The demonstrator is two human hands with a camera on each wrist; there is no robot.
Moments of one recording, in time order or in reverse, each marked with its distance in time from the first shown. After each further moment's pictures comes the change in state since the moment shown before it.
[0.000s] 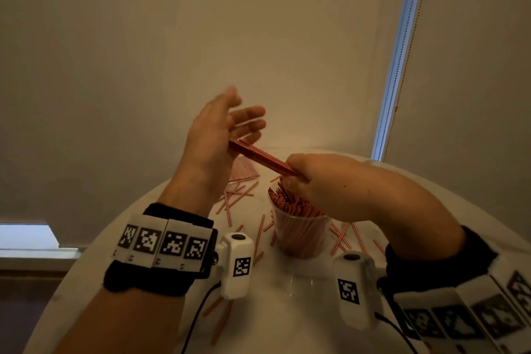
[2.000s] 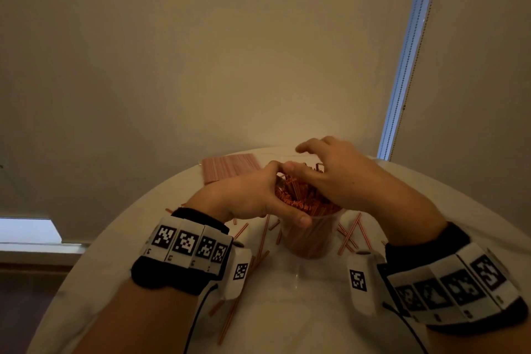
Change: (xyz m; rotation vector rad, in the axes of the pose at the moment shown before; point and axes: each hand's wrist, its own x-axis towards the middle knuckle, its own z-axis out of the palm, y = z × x) left_hand 0.006 -0.053 -0.022 1.025 -0.694 -0.365; right_hand 0.033 0.044 0.022 -0.009 0.229 0.062
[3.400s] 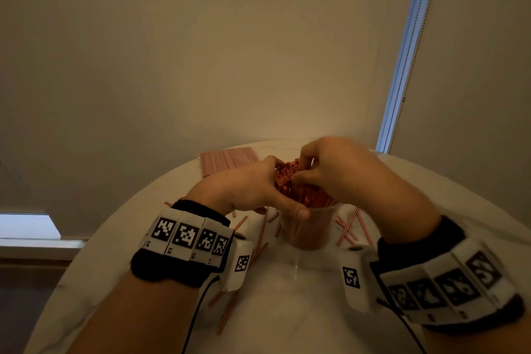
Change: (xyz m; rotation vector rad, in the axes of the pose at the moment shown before) left_hand -0.002 0.004 0.000 0.009 0.012 -0.089; right_hand -0.005 -0.021 -0.010 -0.078 -0.056 0.085
